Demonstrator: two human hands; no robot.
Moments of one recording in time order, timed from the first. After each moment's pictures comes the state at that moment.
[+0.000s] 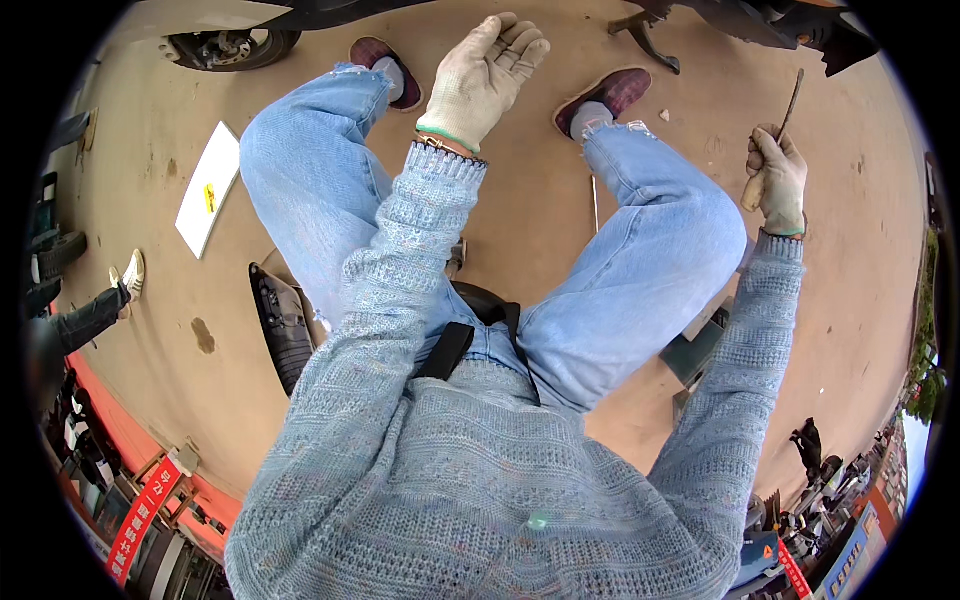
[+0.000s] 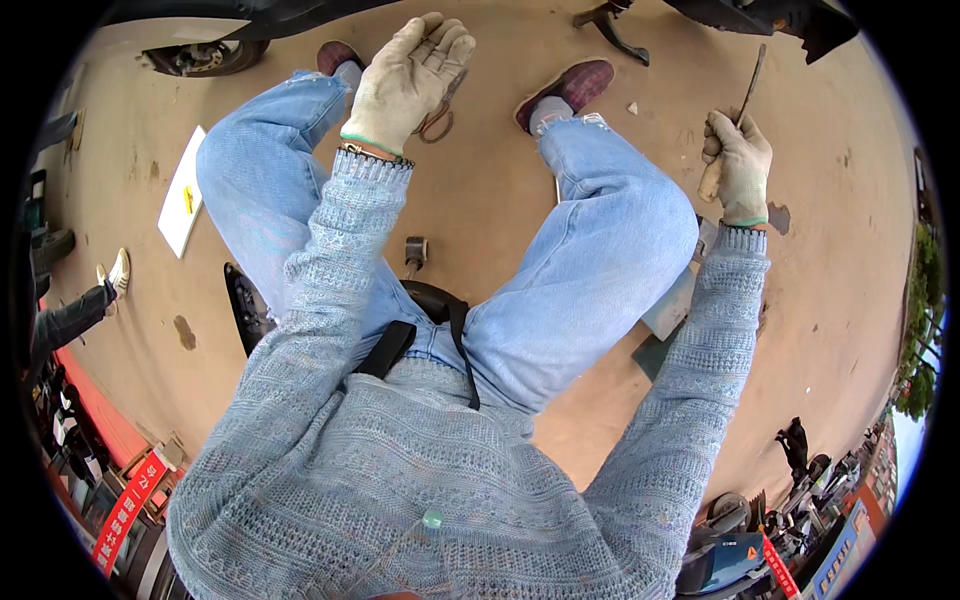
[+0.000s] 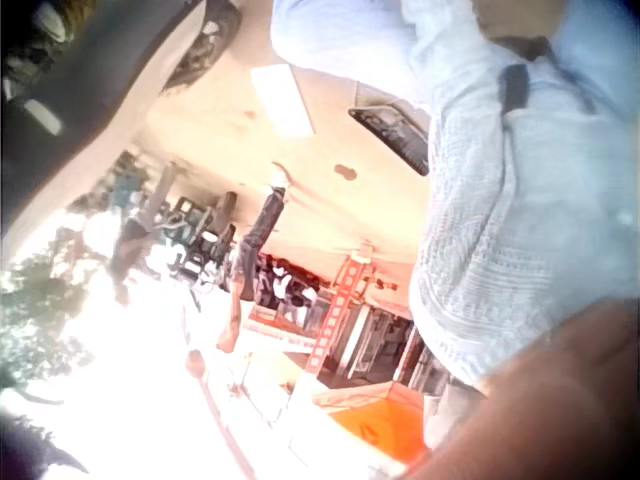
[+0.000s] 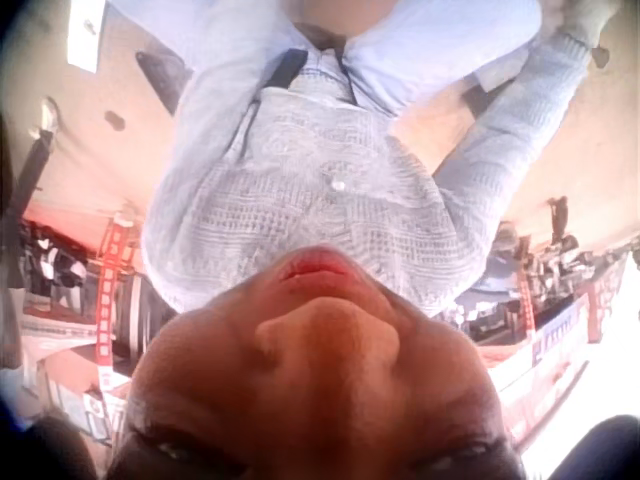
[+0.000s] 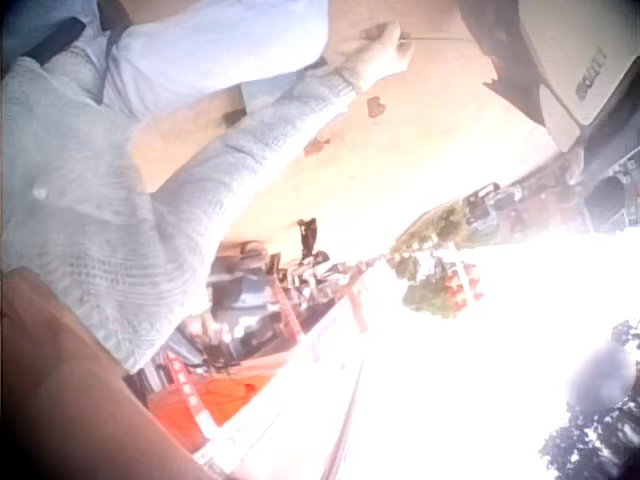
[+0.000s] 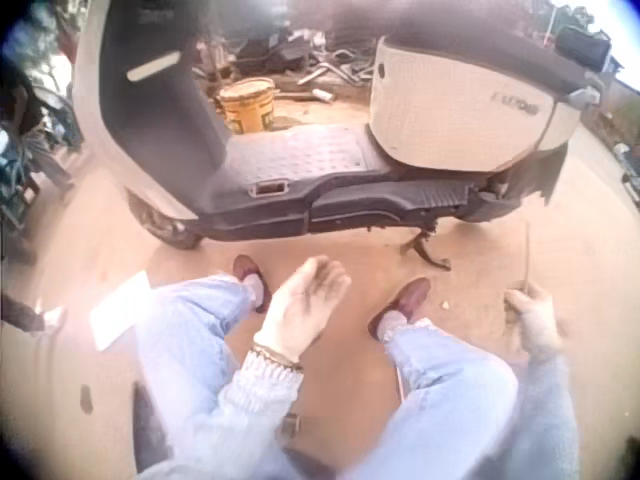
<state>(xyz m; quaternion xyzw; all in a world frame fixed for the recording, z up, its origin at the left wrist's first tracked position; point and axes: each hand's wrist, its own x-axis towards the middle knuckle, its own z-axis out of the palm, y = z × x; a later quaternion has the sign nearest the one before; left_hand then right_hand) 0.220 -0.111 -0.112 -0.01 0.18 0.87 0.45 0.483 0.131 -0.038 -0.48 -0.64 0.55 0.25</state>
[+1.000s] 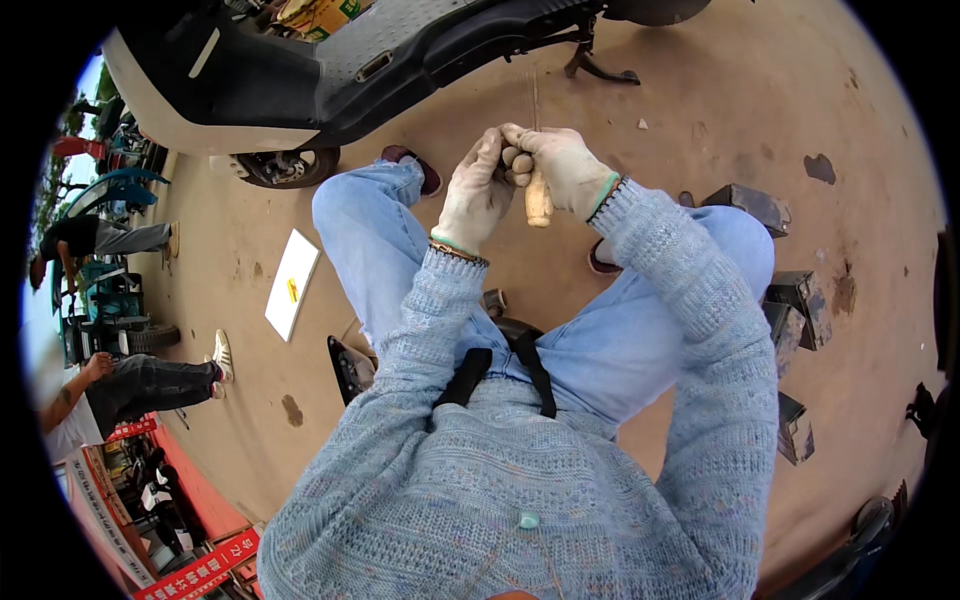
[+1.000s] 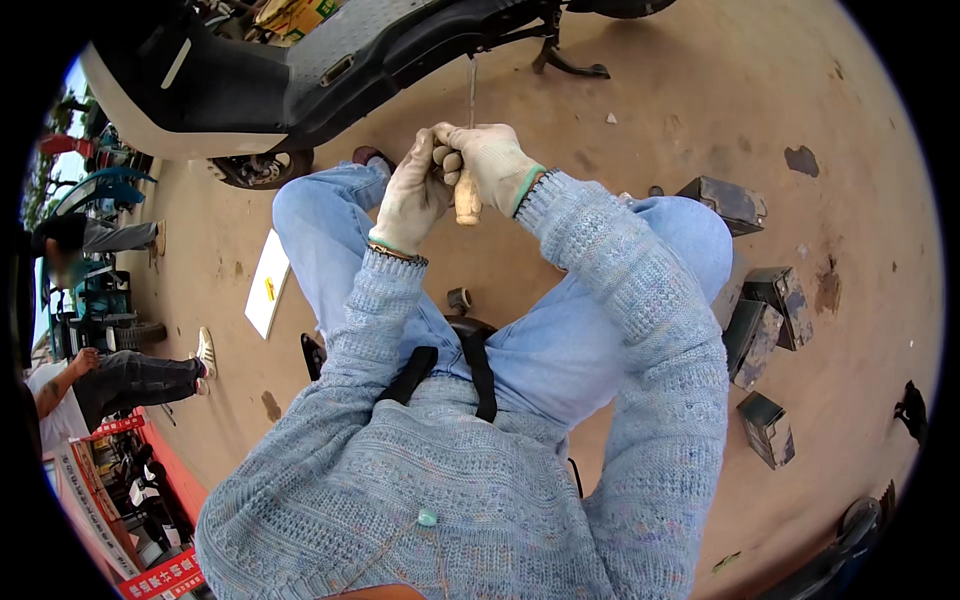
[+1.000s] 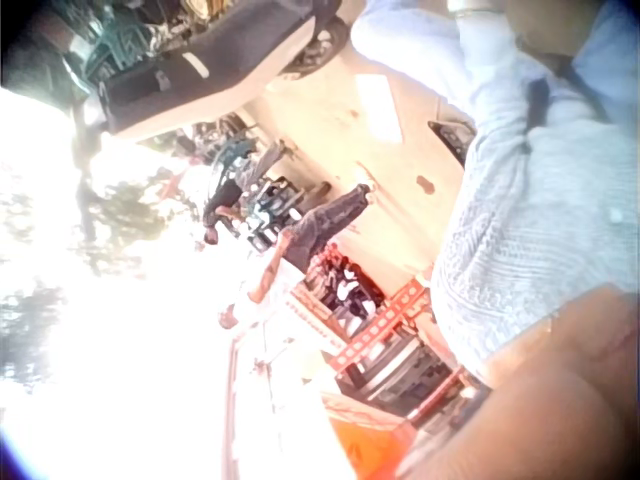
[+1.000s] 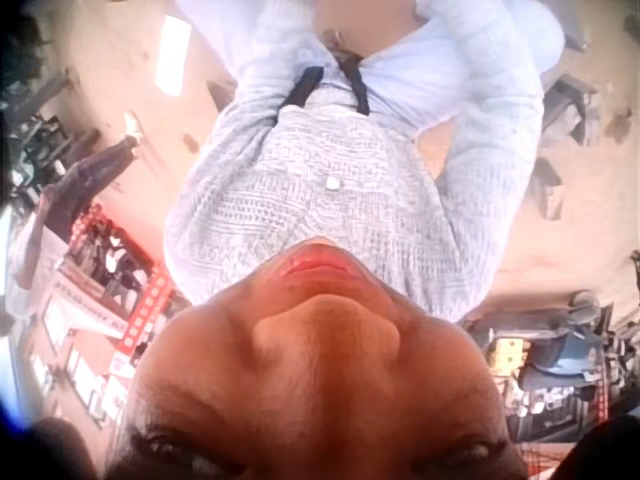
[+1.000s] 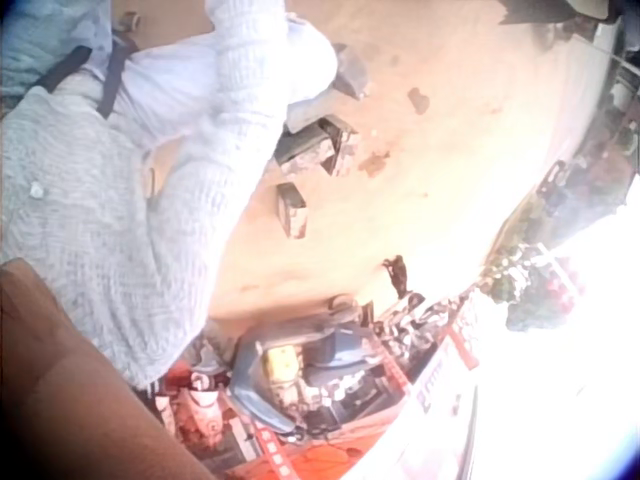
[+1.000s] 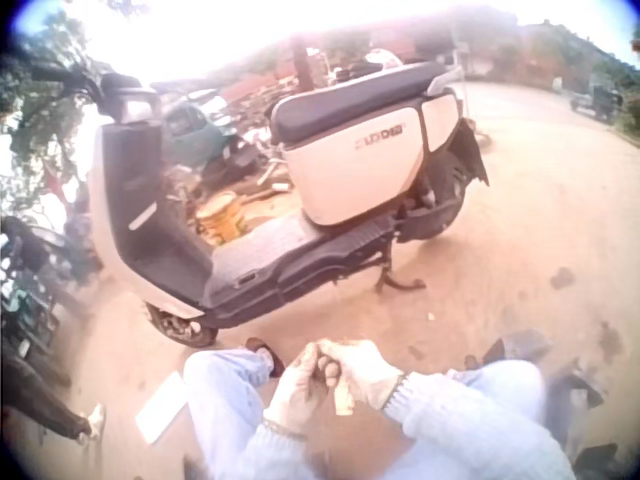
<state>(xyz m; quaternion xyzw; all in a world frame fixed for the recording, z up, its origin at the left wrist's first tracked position) 0.341 -0.140 -0.065 0.17 0.28 0.77 0.54 0.433 -0.038 -0.035 -0.31 -0.33 0.88 0.12</state>
